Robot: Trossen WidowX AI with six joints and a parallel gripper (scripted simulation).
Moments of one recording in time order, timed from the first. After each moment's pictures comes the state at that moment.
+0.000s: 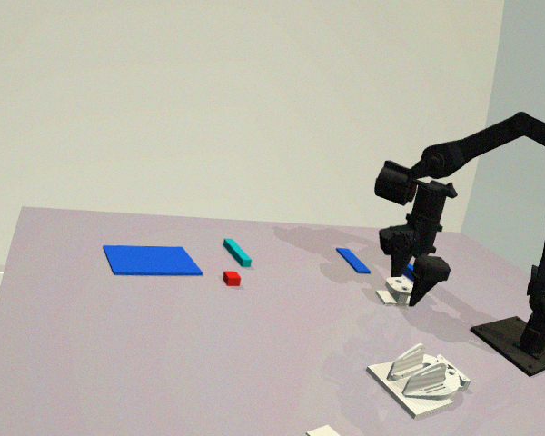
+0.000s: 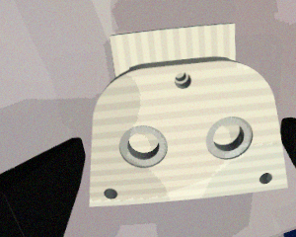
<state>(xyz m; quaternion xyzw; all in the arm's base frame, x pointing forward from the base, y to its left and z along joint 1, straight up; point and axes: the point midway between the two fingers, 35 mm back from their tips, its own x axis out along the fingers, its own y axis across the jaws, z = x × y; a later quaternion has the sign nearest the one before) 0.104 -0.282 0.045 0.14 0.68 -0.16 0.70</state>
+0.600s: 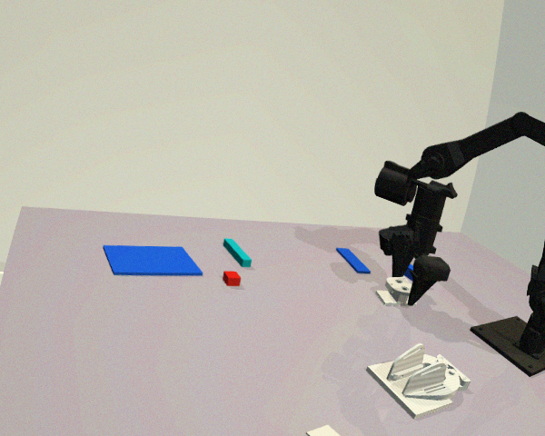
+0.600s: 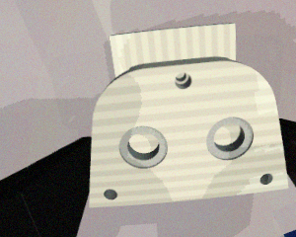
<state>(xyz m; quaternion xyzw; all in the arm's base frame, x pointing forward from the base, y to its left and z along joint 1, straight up) 0.104 -0.282 0.045 0.14 0.68 -0.16 0.70</state>
